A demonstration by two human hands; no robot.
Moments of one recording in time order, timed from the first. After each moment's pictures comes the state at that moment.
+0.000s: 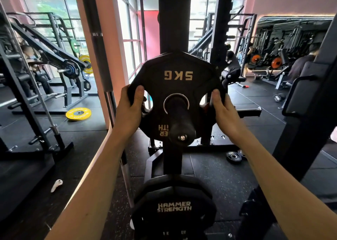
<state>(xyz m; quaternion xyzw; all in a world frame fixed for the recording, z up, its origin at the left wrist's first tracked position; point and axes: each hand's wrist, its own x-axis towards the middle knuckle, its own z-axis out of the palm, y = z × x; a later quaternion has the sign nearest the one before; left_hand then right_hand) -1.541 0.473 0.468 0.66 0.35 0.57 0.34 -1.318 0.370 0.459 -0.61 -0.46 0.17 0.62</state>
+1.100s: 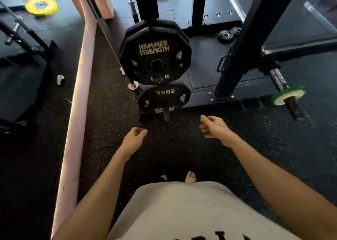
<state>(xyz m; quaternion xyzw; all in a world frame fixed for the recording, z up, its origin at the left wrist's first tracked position) -1.695 0.139 0.097 0.57 0.65 0.01 0.50 -1.420 0.013 0.108 -0.76 -0.18 0.51 0.35</state>
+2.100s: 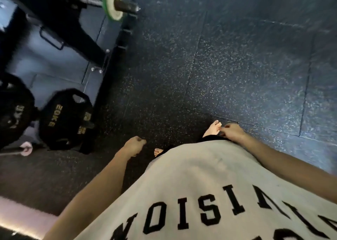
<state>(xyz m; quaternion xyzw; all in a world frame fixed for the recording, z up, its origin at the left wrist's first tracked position) -1.639 -0.033 -0.007 0.80 0.27 -0.47 0.25 -1.645 -0.416 -0.024 -0.78 0.33 0.39 0.35</state>
